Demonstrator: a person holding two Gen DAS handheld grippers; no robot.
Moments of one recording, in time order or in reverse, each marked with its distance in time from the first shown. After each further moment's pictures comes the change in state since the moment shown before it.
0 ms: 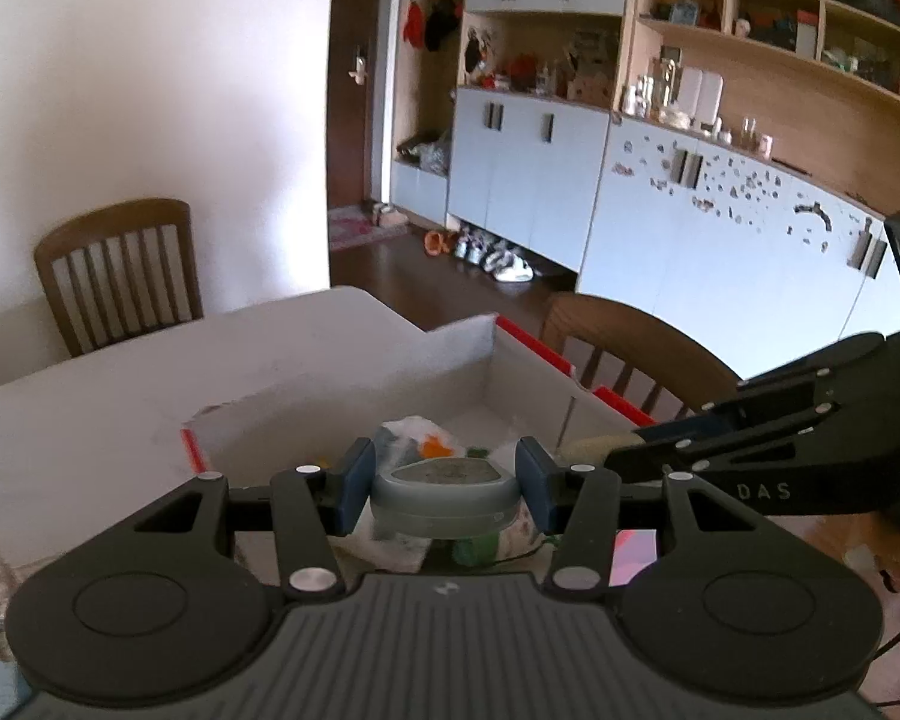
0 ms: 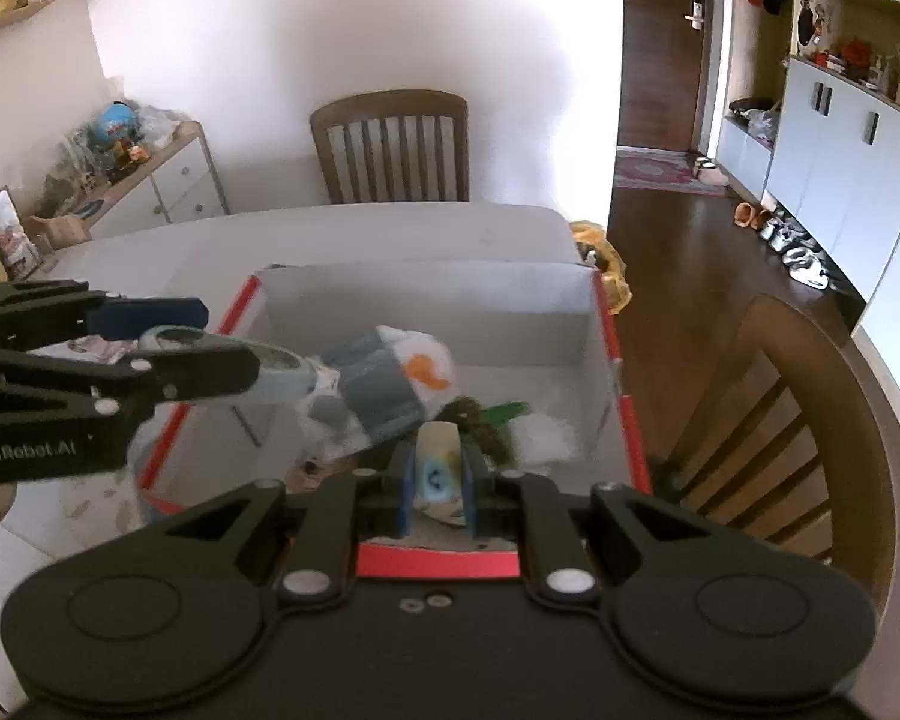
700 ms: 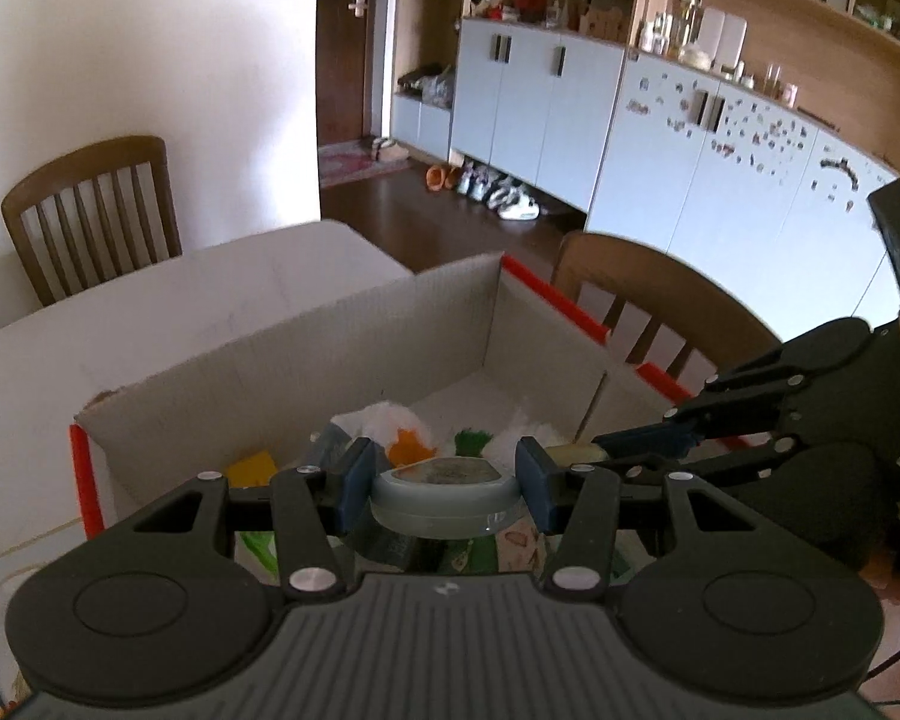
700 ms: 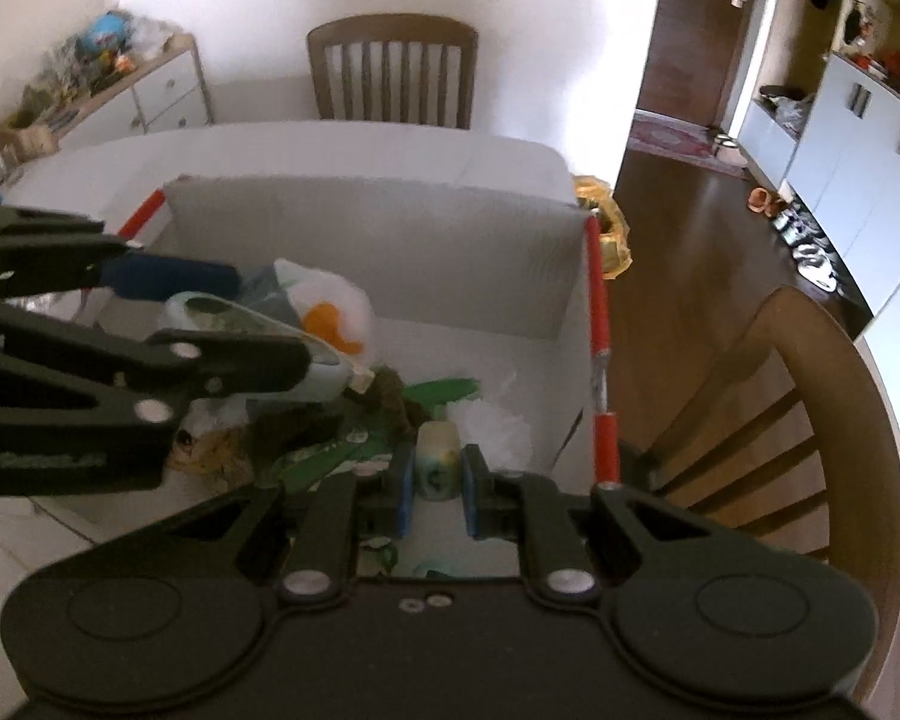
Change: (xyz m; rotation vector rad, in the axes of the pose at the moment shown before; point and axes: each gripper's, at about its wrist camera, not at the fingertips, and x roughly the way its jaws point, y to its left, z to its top) left arm 0.094 -0.004 0.003 -0.015 0.144 0.010; right arm 0.084 -0.033 0.007 -0.130 0.134 -0.016
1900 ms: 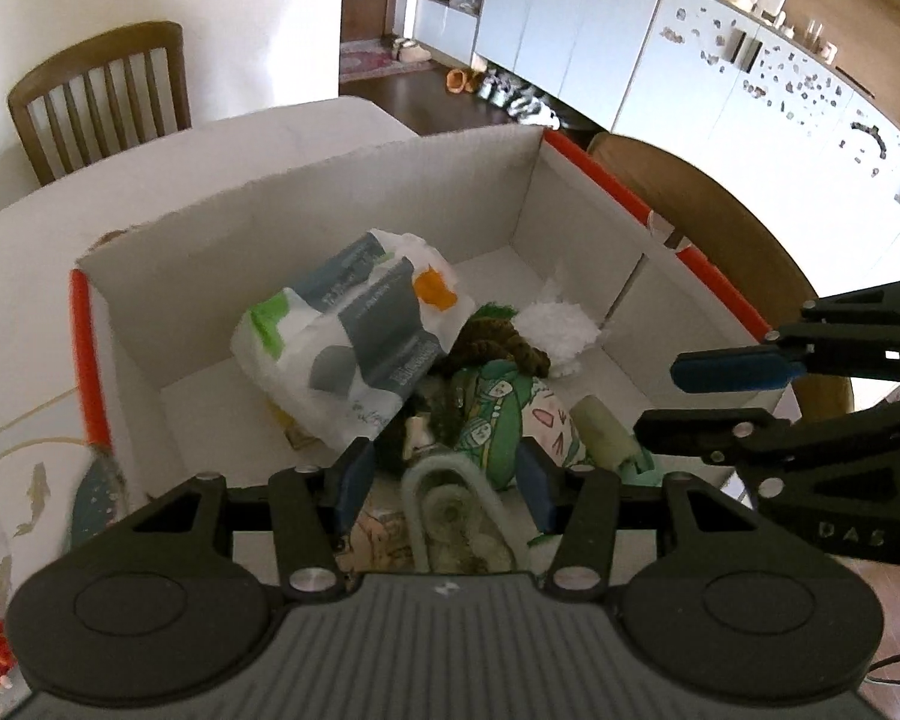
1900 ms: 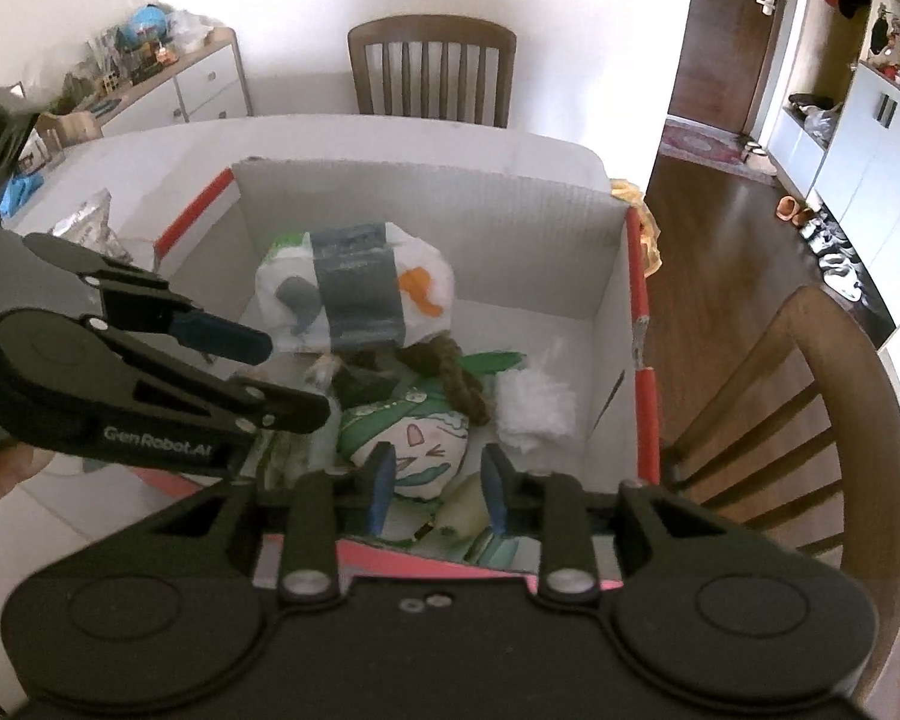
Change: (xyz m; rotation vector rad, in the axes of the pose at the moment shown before) left arm 0.003 0.013 -0.029 -0.092 0.187 -0.001; right arm -0.027 0.017 -0.013 -0.018 -0.007 0.056
